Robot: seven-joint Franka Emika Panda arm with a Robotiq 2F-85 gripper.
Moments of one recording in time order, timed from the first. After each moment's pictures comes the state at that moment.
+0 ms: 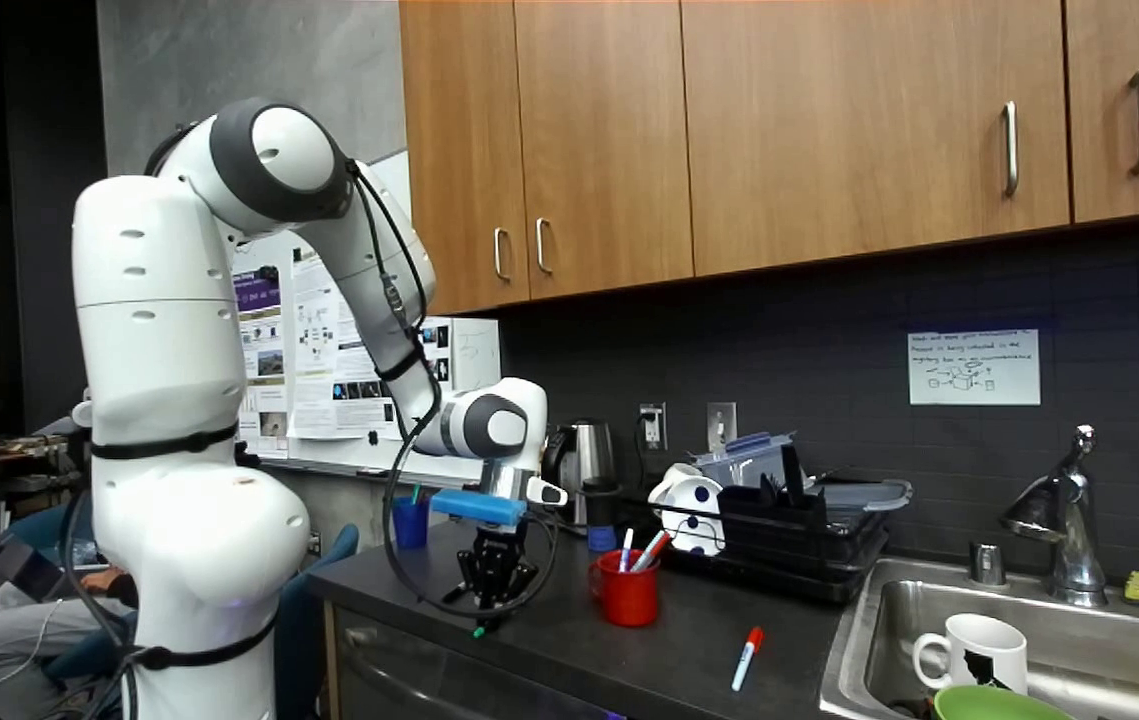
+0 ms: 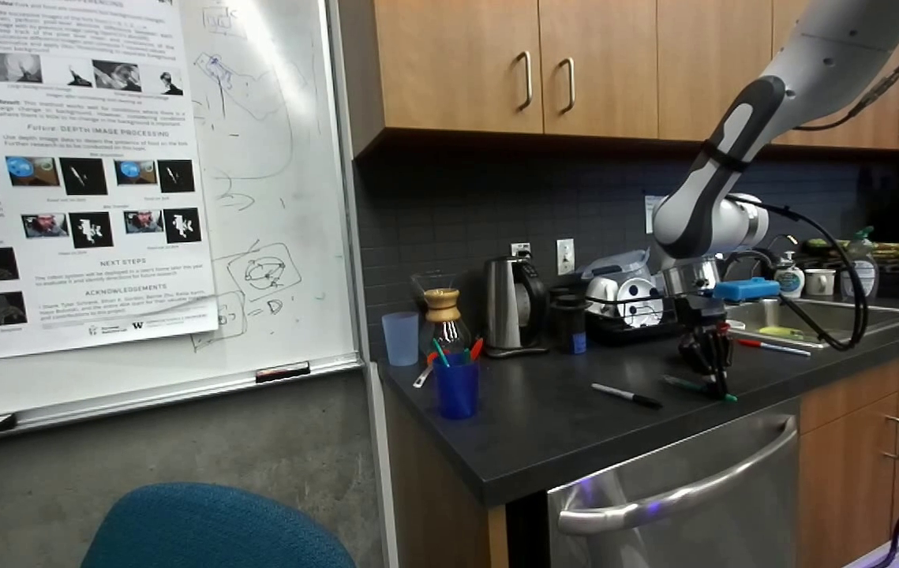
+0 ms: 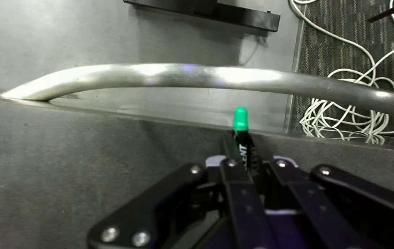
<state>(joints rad) 0.02 -0.09 -0.05 -2.63 0.00 2.28 -0.19</state>
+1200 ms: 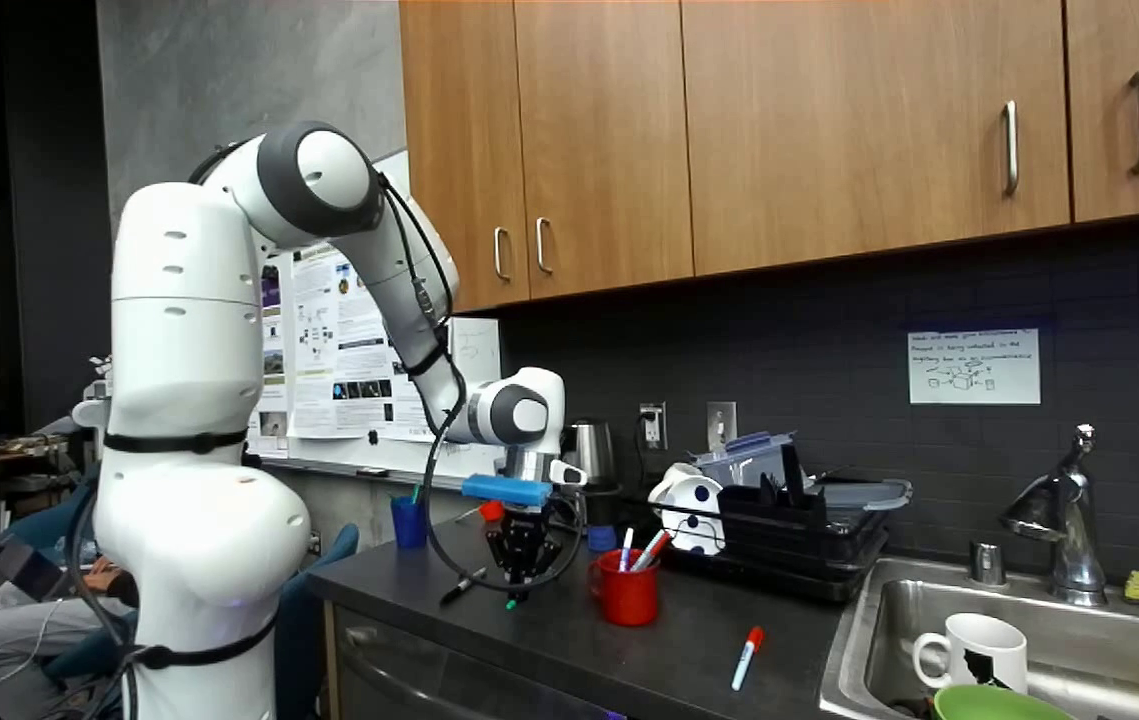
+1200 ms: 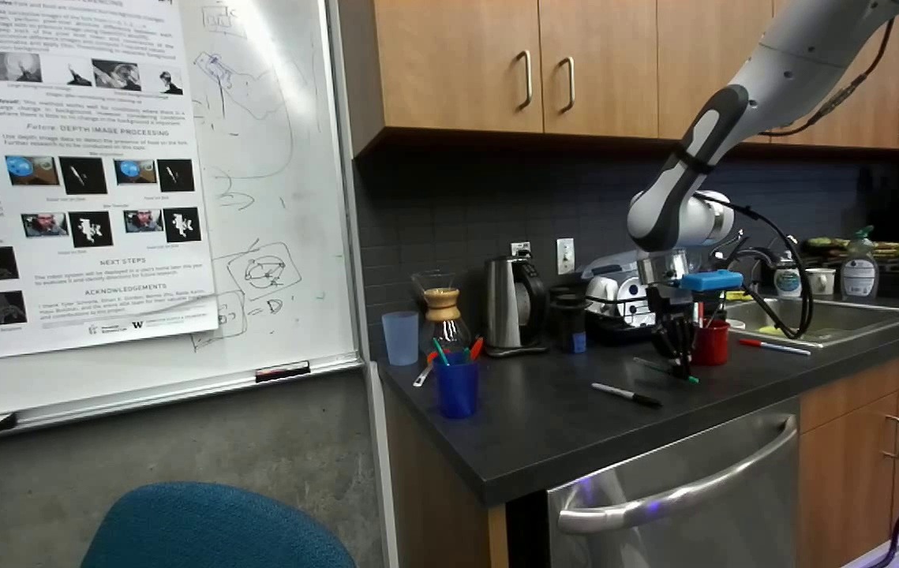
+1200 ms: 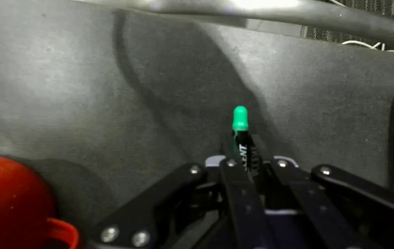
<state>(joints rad) 0.02 0.03 -0.04 -2.45 0.01 2.27 -0.19</state>
